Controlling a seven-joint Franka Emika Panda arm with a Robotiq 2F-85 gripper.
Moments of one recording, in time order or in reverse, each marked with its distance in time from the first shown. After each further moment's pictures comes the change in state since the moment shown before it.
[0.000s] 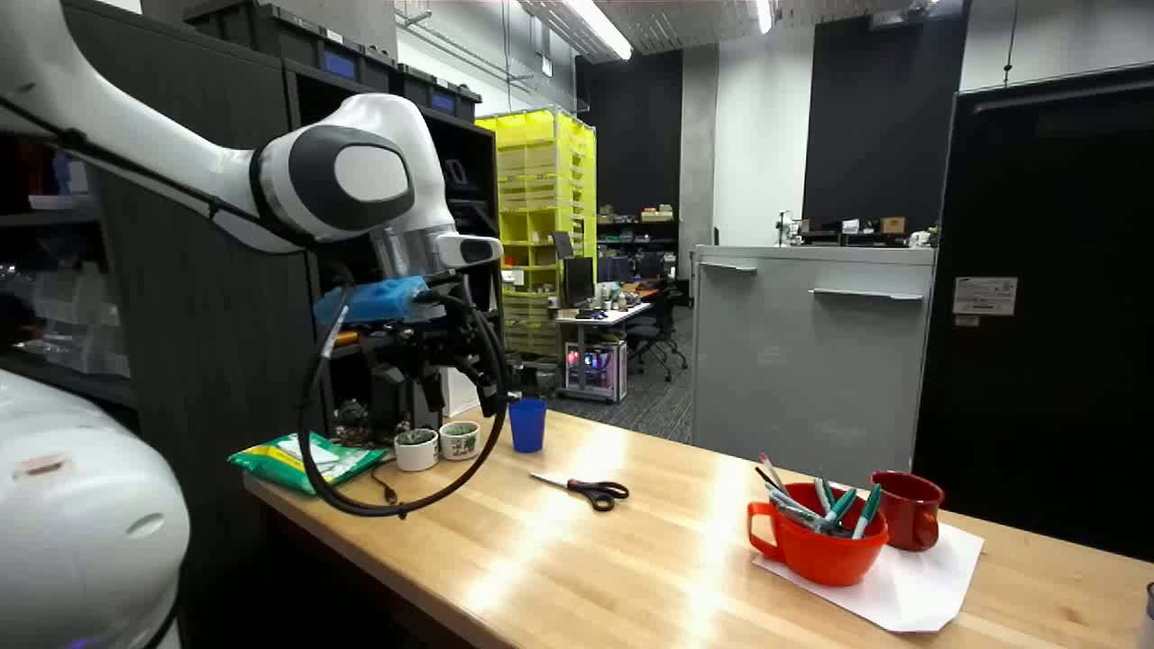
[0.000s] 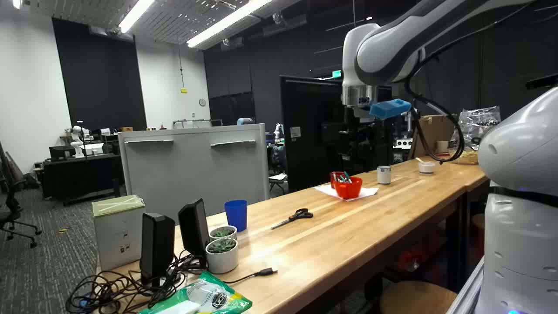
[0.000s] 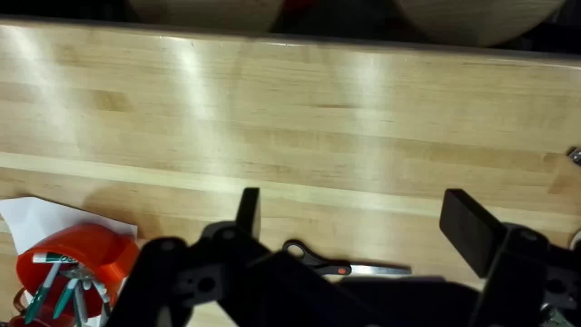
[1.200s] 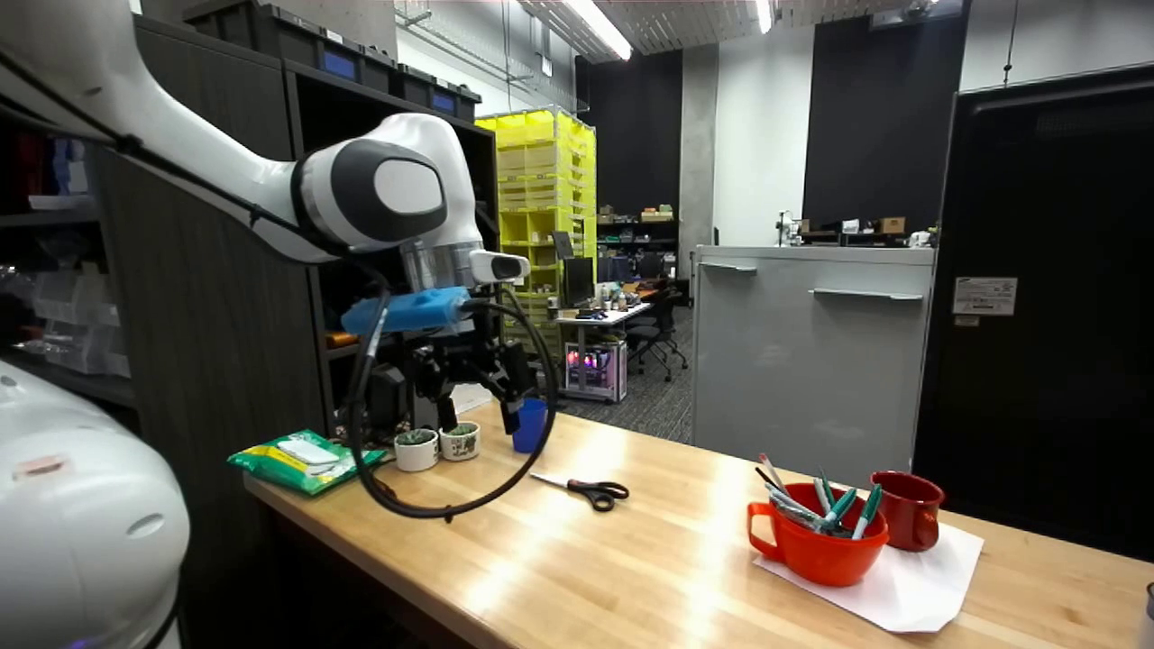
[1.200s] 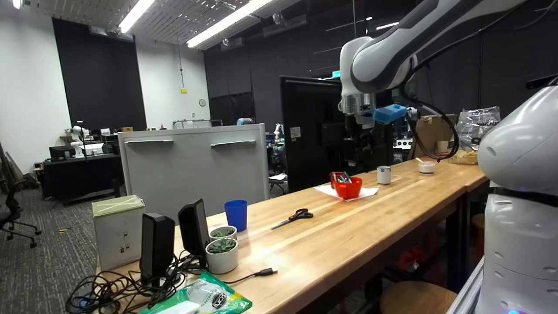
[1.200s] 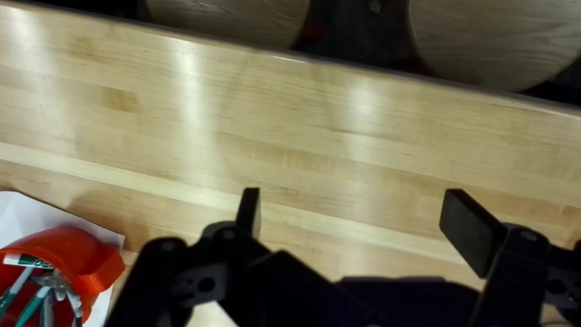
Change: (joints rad) arm -0.002 0.109 -0.069 0.036 -0.067 -0.010 -0.142
